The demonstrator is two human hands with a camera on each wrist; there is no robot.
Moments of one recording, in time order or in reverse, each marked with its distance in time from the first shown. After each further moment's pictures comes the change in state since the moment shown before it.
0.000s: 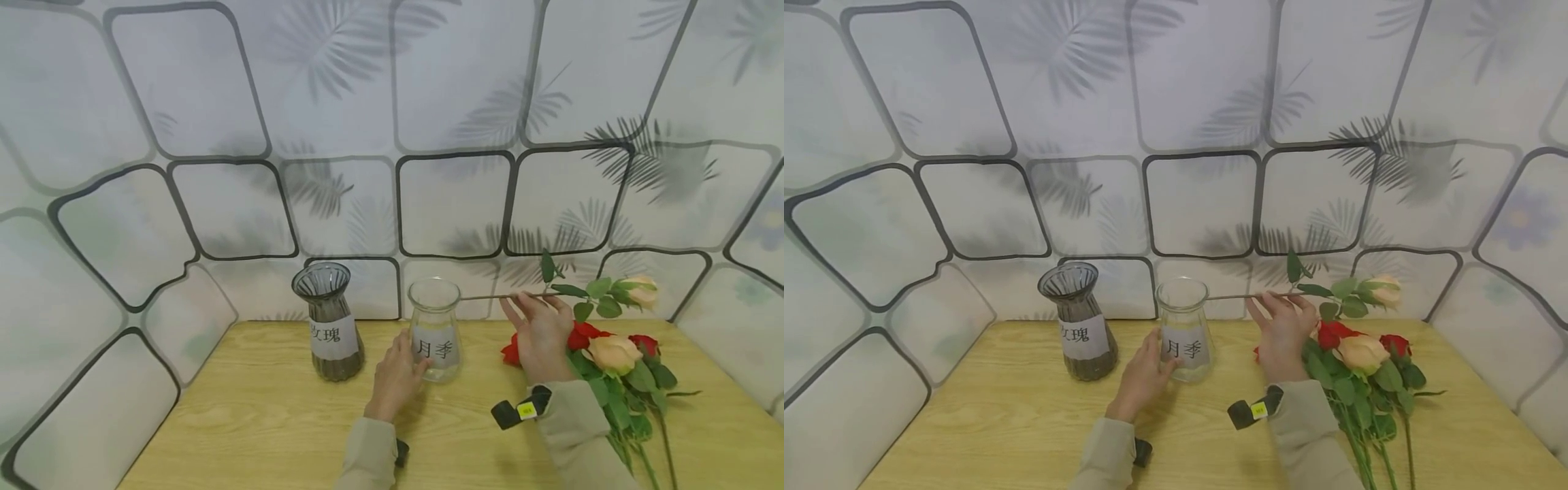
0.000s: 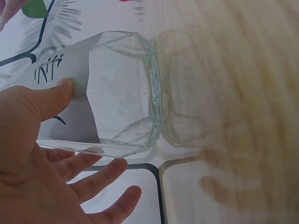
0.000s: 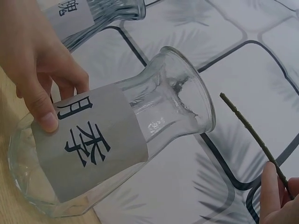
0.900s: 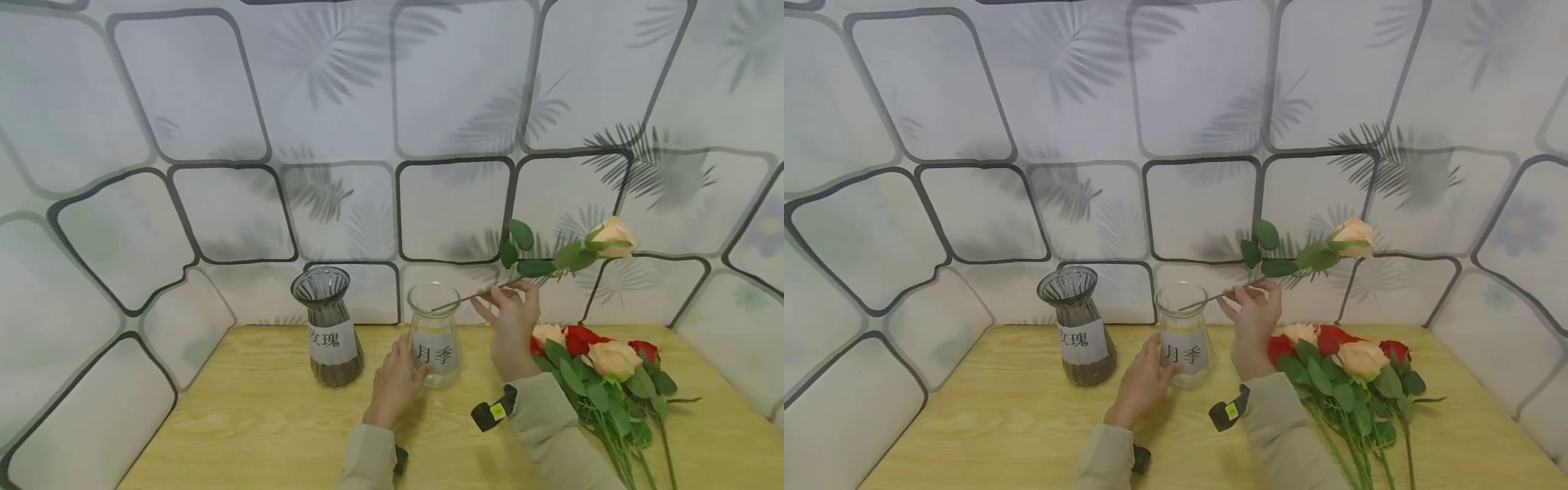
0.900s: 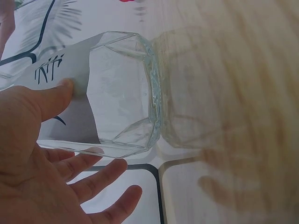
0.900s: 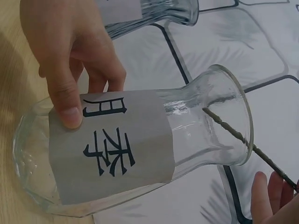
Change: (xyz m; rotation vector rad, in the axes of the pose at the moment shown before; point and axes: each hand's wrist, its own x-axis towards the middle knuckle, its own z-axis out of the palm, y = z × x) left_hand -0.002 0.001 0.000 0.002 0.016 0.013; right_hand -0.007 0.033 0.021 -0.360 -0.199 -0.181
